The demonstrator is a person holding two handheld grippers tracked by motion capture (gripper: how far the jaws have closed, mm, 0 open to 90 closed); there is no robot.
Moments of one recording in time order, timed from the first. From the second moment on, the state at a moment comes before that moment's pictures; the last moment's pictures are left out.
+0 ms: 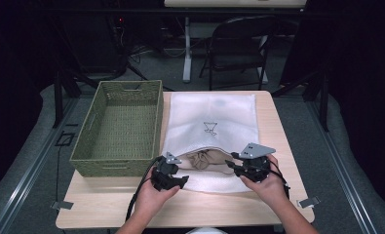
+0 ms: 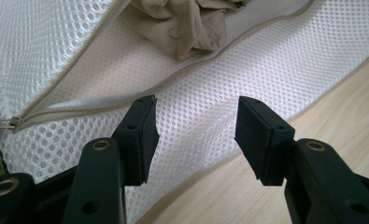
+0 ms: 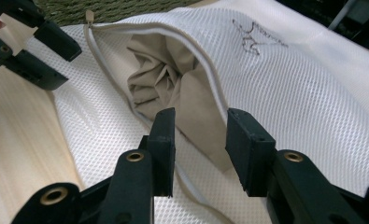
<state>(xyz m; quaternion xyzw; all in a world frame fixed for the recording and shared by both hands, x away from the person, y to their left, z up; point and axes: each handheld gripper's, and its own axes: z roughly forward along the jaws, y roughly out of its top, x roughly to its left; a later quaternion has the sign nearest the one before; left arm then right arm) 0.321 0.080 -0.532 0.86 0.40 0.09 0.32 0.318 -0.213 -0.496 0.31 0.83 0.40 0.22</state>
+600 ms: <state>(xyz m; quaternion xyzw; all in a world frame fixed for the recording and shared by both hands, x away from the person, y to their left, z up) 0.324 0.086 -0.531 0.85 0.40 0.09 0.33 0.298 -0.254 -0.507 0.37 0.82 0.38 0.23</state>
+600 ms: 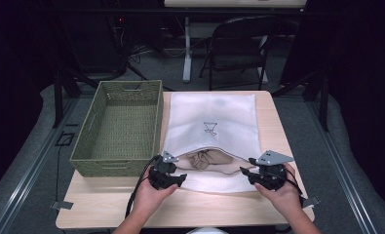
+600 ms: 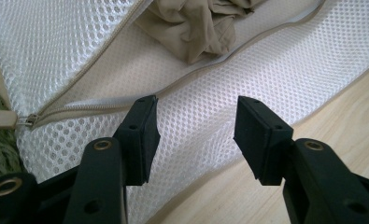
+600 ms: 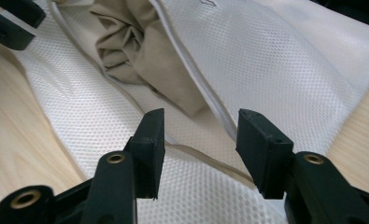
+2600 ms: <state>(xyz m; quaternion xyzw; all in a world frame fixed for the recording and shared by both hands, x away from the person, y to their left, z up) 0.338 0.075 -0.535 0.86 0.39 0.09 0.33 0.305 -0.307 -0.566 0.51 0.77 0.36 0.12</state>
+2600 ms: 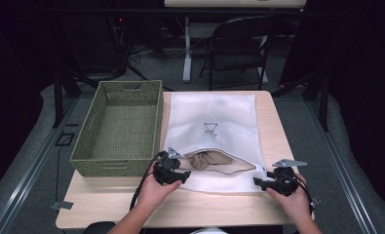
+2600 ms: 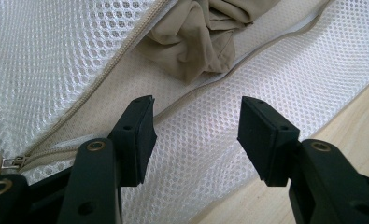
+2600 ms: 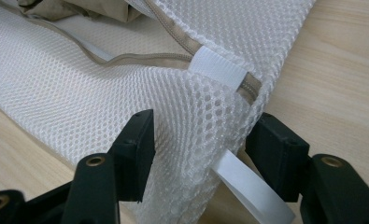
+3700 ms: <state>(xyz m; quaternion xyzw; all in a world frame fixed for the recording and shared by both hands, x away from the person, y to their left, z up) 0.331 0.084 -0.536 0.85 0.40 0.09 0.32 0.316 -0.309 -0.556 0.49 0.79 0.35 0.12</state>
